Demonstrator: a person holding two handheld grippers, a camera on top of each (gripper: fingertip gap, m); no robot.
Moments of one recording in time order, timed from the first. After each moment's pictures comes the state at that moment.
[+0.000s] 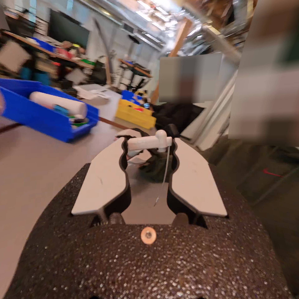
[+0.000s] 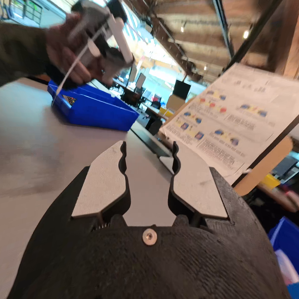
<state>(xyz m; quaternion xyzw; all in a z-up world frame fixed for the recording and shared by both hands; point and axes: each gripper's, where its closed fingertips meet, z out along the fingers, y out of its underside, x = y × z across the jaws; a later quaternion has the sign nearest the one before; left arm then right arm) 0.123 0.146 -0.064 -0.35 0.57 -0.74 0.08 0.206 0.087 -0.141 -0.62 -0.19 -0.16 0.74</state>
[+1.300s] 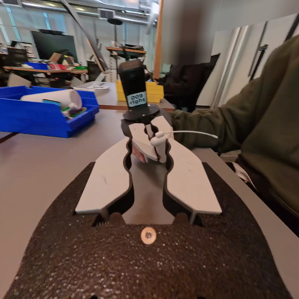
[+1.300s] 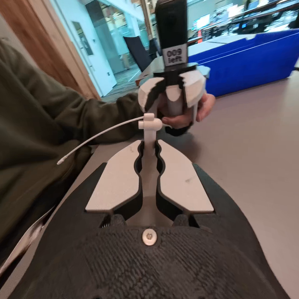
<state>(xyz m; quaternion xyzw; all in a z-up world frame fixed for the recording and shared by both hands) 0.147 0.085 -0.176 -0.24 0.66 -0.69 0.19 0.132 0.070 -0.205 -0.71 -0.23 0.37 0.56</state>
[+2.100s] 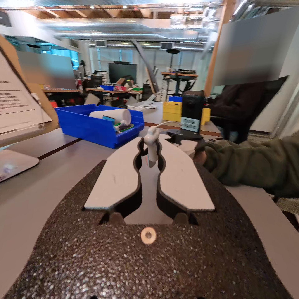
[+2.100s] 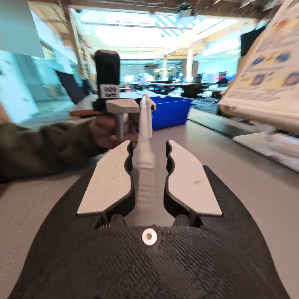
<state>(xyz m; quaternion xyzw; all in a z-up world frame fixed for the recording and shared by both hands) 0.186 0.107 -0.149 -0.34 0.57 -0.67 0.32 0.187 0.098 -0.180 -0.67 -0.12 0.16 0.72</state>
